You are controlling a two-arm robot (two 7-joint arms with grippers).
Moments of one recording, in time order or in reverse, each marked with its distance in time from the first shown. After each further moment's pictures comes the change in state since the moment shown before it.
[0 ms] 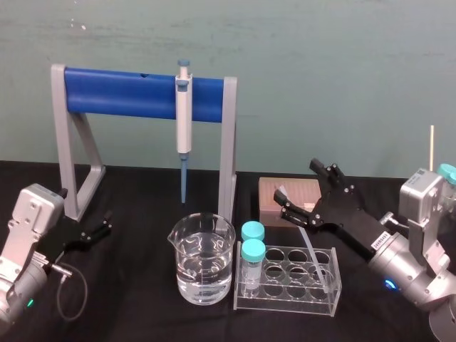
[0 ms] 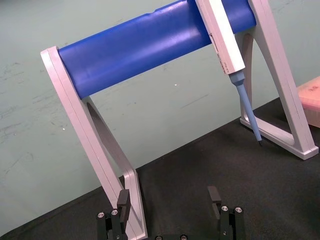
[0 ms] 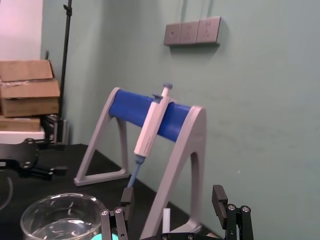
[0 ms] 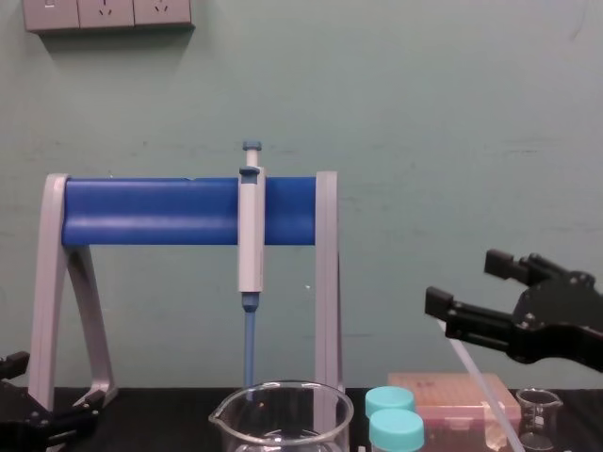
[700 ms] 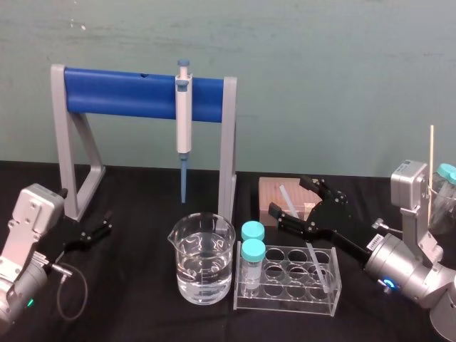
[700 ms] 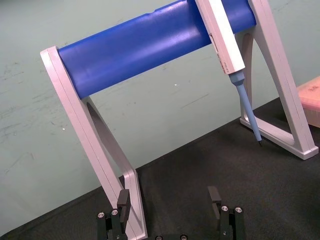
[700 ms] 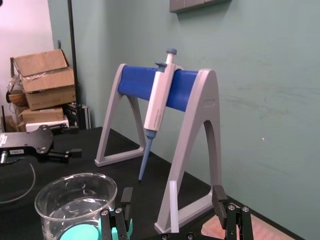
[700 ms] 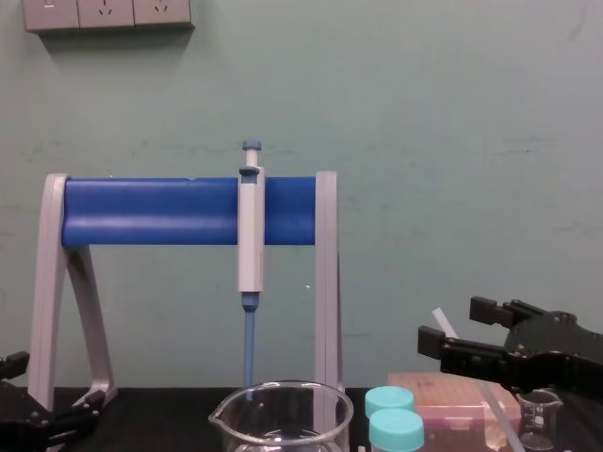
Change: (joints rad) left arm 0.000 0.000 0.000 0.000 0.000 0.000 0.000; right arm 0.037 -0.027 0.020 0.068 0.075 0.151 0.135
